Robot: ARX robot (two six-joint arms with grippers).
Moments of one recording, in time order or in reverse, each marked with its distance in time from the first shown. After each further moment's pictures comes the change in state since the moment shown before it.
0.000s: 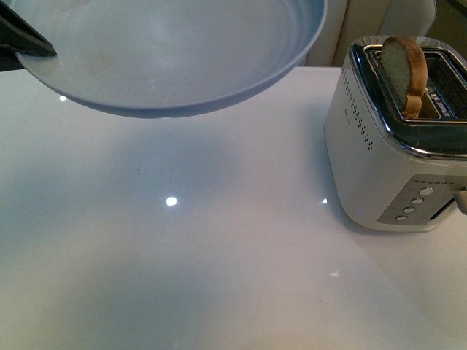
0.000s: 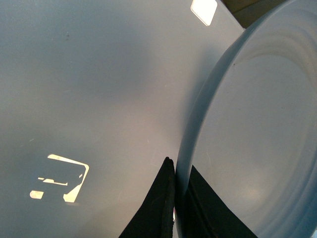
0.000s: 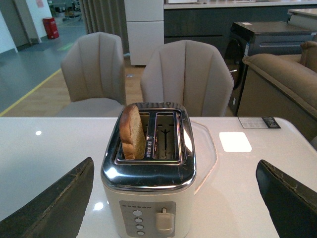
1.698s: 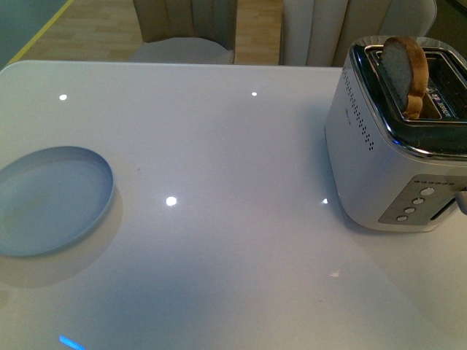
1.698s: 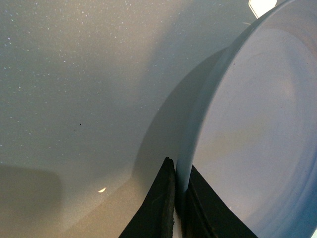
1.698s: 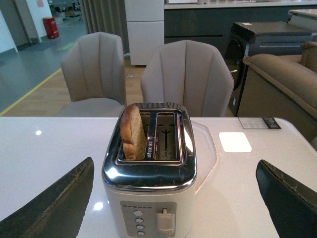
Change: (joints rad) left arm 0.789 1.105 0.203 0.493 0.364 0.652; right arm 0.000 -0.001 0.000 0.000 0.000 0.000
